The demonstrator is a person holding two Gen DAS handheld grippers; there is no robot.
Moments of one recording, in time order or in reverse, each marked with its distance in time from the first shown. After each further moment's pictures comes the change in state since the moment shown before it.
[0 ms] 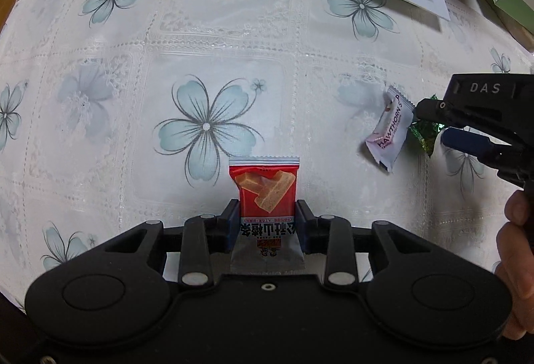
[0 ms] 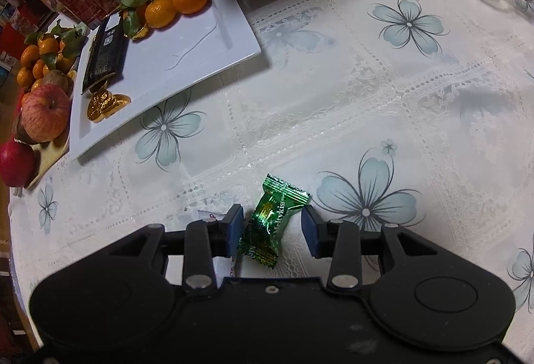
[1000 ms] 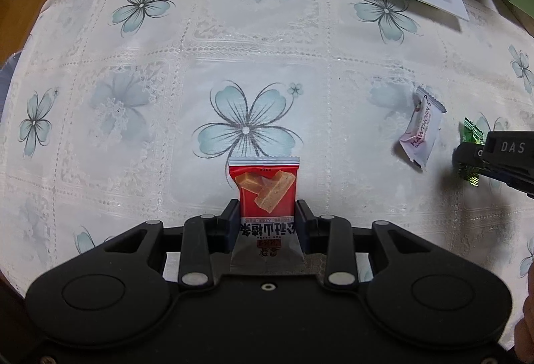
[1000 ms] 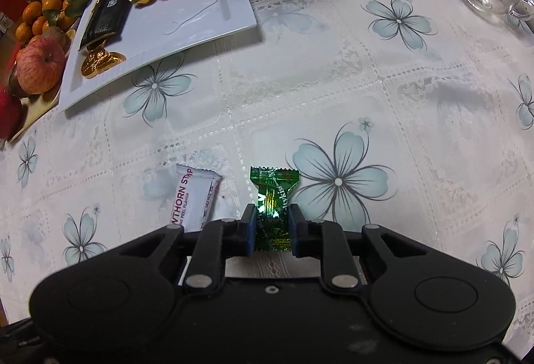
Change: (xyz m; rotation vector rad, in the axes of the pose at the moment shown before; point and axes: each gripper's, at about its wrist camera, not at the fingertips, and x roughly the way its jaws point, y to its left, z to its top) left arm -0.003 0.008 -0.011 0.021 -0.047 0.095; right arm -0.009 -0.004 -0.023 -0.105 0.025 -0.072
